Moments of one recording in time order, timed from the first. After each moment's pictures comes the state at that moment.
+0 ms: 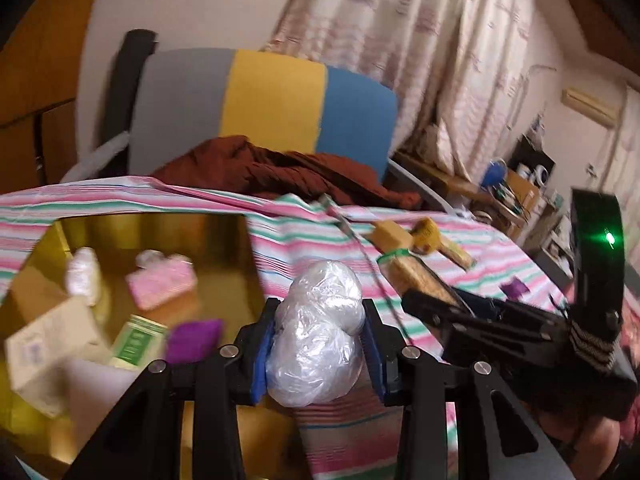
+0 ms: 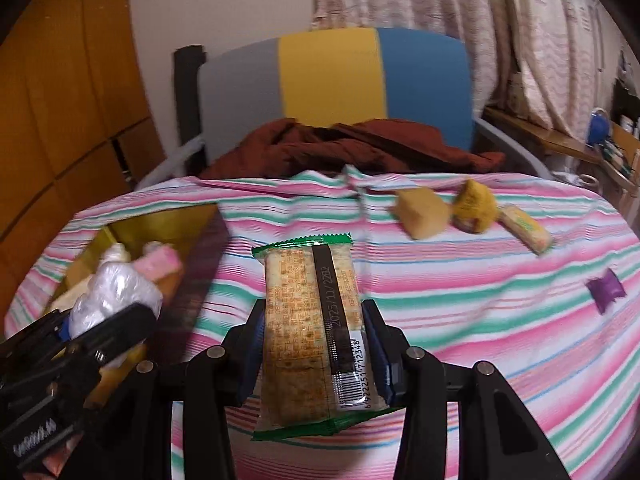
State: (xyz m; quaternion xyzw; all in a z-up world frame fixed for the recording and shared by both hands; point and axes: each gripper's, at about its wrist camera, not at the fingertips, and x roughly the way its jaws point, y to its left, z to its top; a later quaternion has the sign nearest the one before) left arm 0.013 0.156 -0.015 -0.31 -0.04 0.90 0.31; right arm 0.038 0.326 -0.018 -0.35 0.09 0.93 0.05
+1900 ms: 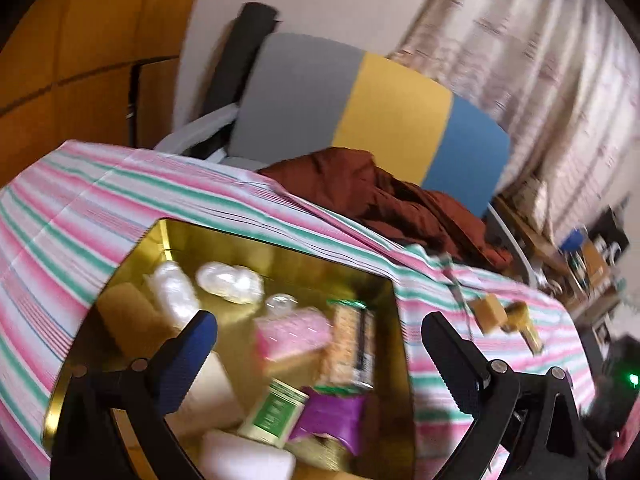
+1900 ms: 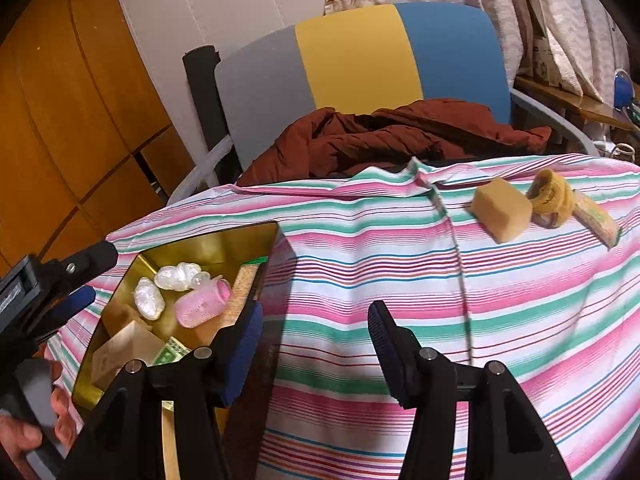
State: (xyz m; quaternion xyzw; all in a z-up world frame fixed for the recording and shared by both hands) left arm -0.069 0.097 0.010 -0.36 -0.11 0.91 0.15; right arm -0.009 0.313 -0.024 -0.36 0.16 0.92 0.03
